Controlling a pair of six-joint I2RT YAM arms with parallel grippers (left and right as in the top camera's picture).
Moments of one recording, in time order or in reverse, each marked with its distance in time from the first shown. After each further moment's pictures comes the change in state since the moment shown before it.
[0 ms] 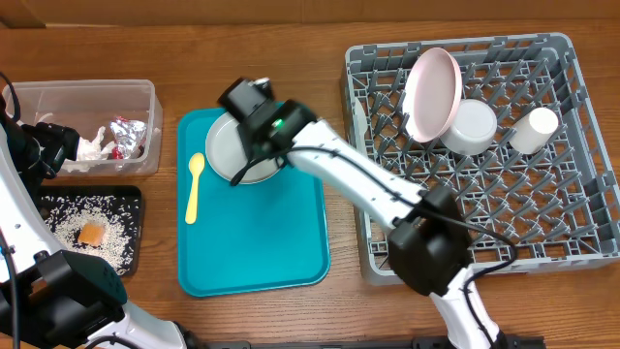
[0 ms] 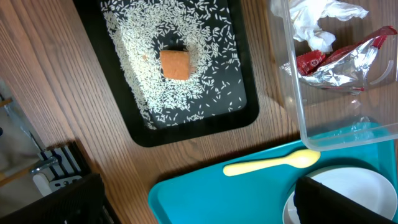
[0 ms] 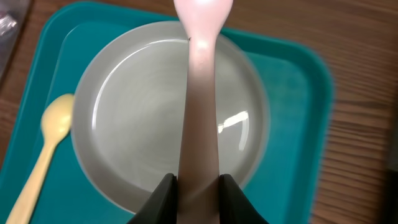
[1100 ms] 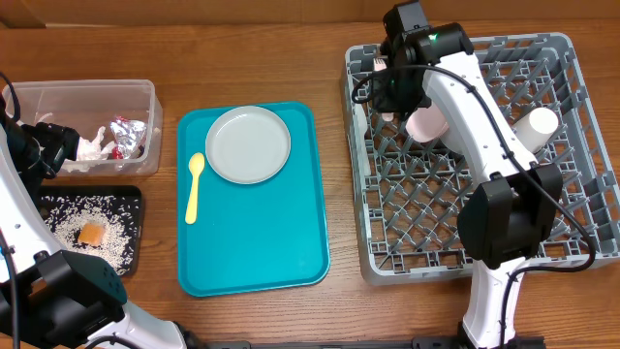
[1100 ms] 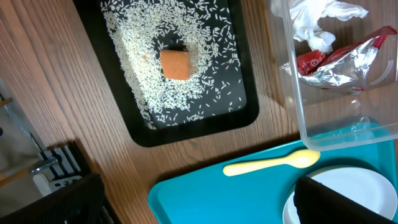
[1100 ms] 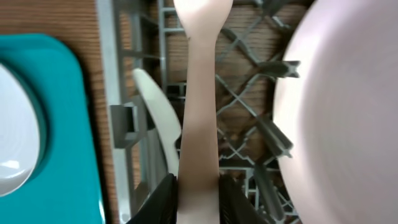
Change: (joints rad) left arm 0.000 0.000 0.000 0.000 0.000 0.000; right arm -0.511 -0.088 0.008 -0.311 -0.244 -0.235
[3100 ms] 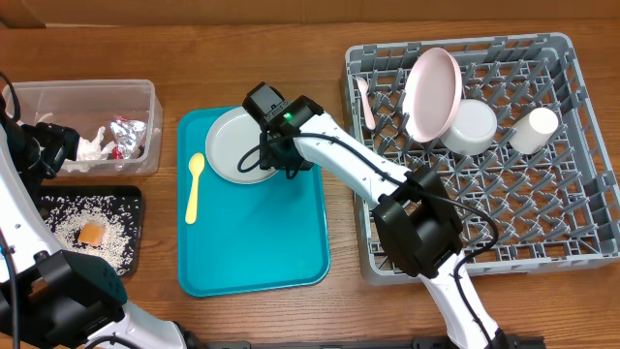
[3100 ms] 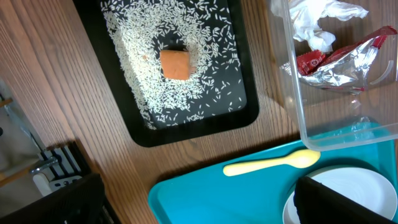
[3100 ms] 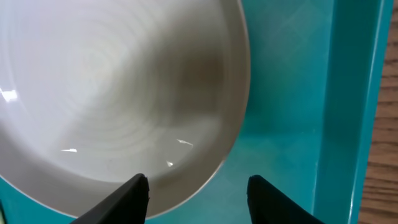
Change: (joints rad) left arm 0.000 0.000 0.000 0.000 0.000 0.000; right arm 0.455 0.204 -0.046 0.233 0.038 0.498
